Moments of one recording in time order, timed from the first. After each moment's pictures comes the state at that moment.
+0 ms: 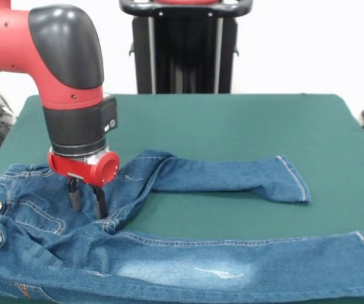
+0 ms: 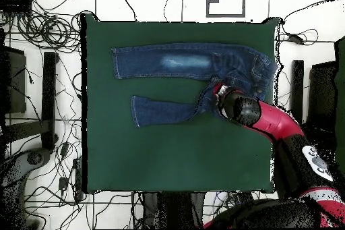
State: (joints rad) arm -0.64 -0.38 0.22 1.49 -0.23 0.31 1.95
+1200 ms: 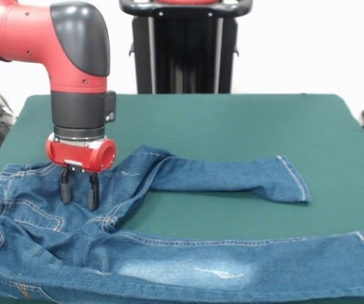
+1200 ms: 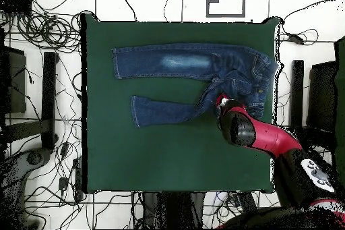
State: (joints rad) arm -0.67 -0.40 0.20 1.62 -0.38 0.01 1.95
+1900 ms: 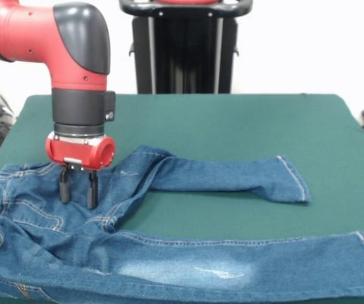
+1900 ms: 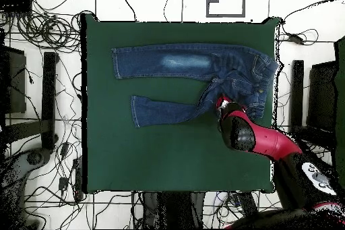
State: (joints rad) arm -0.70 -0.40 0.21 1.65 -0.42 -0.06 1.95
